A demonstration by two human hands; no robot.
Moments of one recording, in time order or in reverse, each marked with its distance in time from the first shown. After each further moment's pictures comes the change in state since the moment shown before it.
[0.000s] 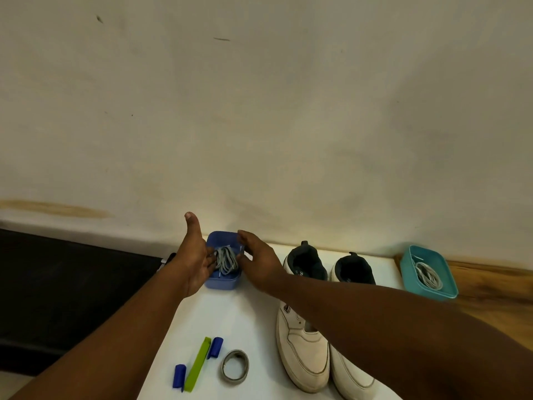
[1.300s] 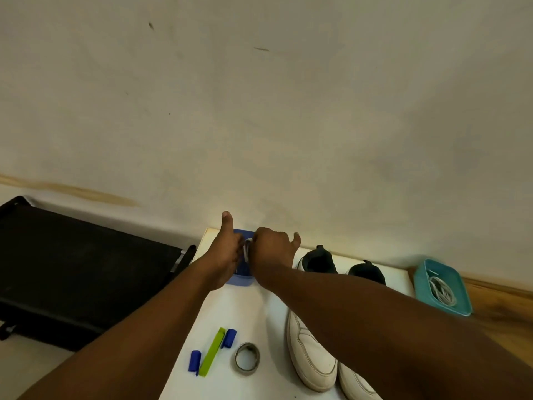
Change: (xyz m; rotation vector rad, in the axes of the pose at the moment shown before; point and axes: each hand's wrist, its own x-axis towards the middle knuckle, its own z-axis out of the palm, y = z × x) left_hand -0.001 -0.001 0.012 0.028 -0.088 -0.041; right_hand 0.004 -0.069 0.014 -0.905 0.155 0.141
